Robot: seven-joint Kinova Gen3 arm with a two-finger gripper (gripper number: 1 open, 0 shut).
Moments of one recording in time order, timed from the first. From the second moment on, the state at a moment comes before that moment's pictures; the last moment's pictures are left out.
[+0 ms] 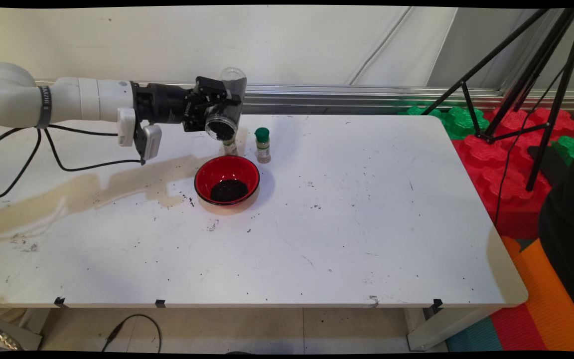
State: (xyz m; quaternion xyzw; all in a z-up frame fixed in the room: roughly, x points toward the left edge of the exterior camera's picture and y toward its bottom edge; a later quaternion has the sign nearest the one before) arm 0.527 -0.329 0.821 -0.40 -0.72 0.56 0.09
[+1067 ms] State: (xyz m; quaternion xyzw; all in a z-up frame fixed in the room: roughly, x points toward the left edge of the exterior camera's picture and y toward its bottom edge) arm 0.538 -0.320 0.876 -0.23 -0.78 0.54 0.24
